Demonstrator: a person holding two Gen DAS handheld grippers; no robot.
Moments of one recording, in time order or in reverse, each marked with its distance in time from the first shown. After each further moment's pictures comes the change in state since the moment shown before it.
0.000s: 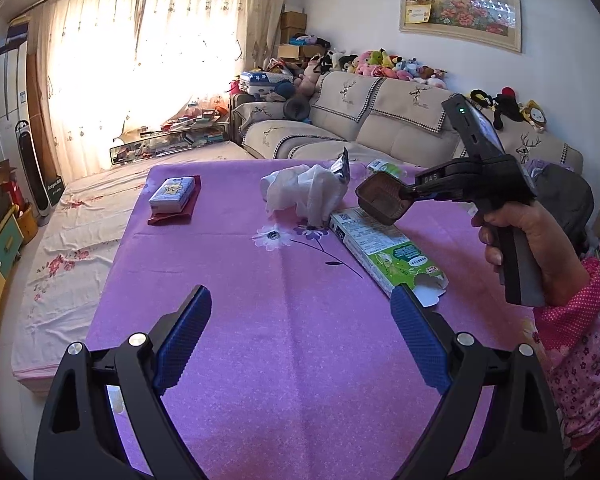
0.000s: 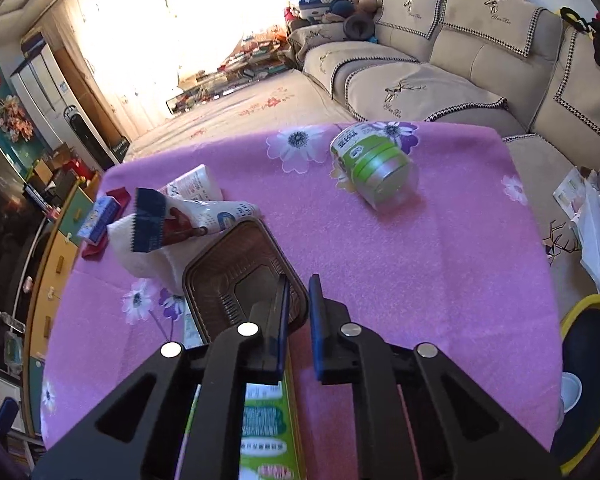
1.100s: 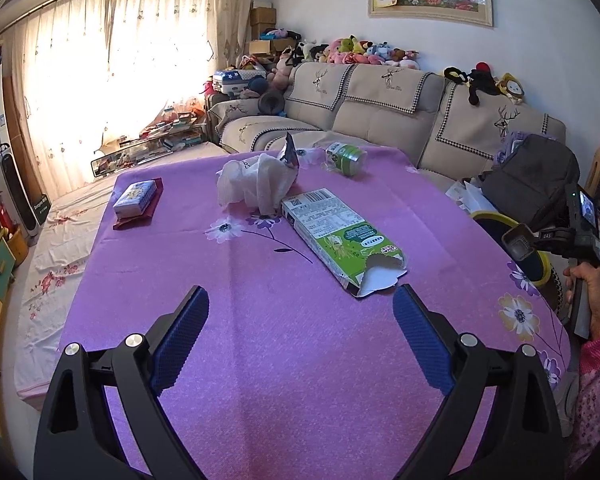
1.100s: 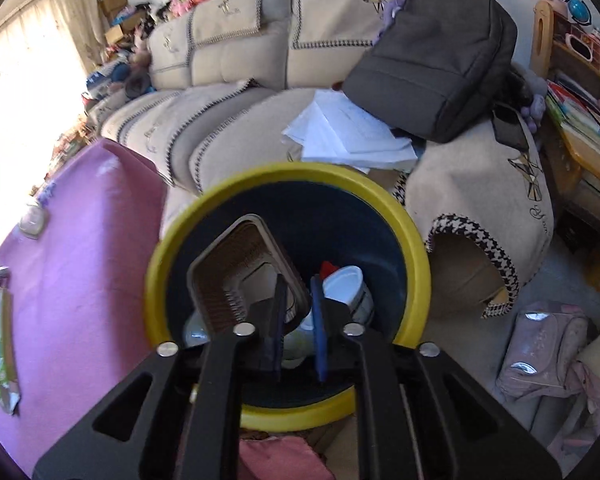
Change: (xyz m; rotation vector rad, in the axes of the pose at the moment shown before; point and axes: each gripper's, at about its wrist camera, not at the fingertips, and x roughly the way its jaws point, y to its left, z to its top) left arm 0.002 -0.056 -0.011 0.087 0.028 -0.040; right arm -0.108 -0.277 -0.155 0.529 -0.097 -0.496
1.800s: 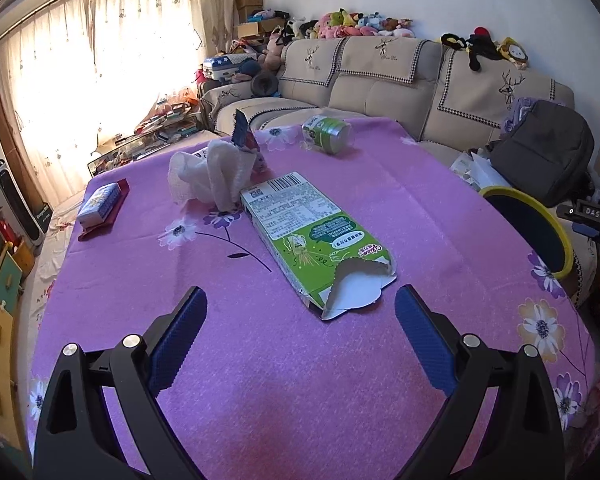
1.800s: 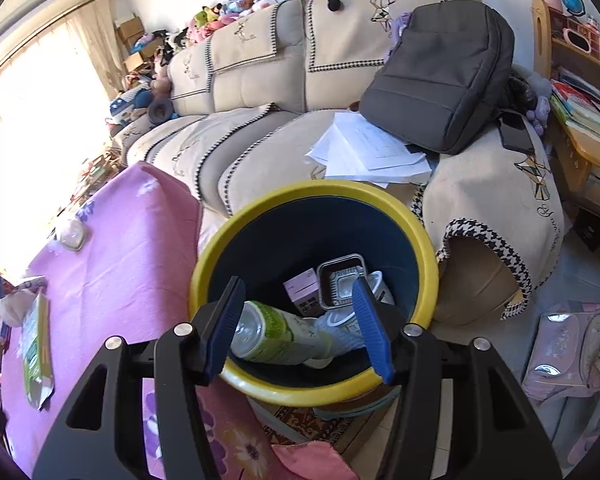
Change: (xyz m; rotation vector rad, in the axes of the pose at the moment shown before) left arm 0.073 -0.053 0.014 0.076 0.096 0.047; right arm -0.051 0.002 -0.017 0.011 -0.110 0.140
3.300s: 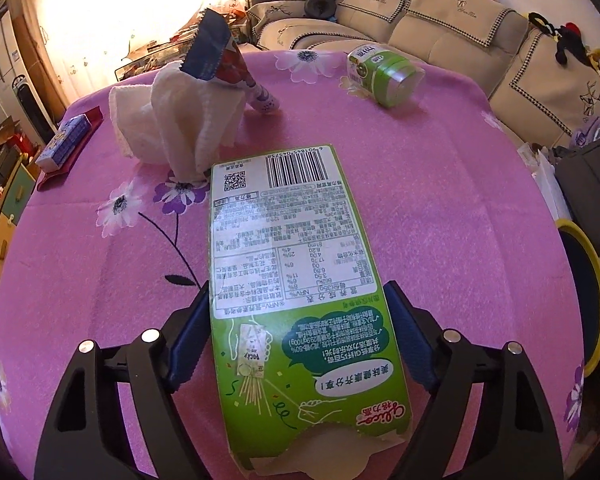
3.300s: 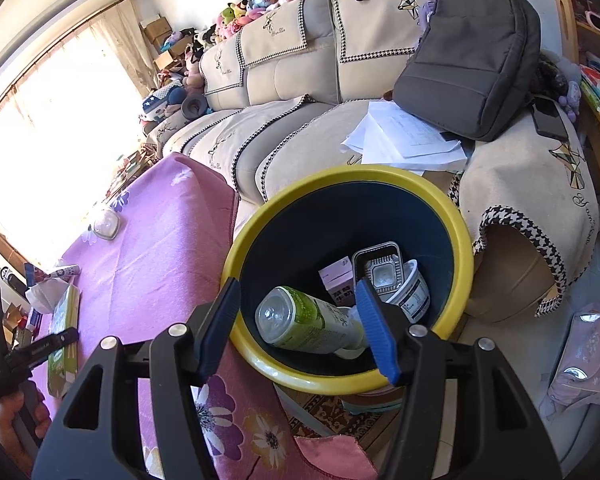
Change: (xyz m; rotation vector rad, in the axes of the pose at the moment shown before) left arm 0.143 -0.005 0.060 -0.214 0.290 0.090; right arm 0.003 -0.004 -0.005 0.008 0.027 0.136
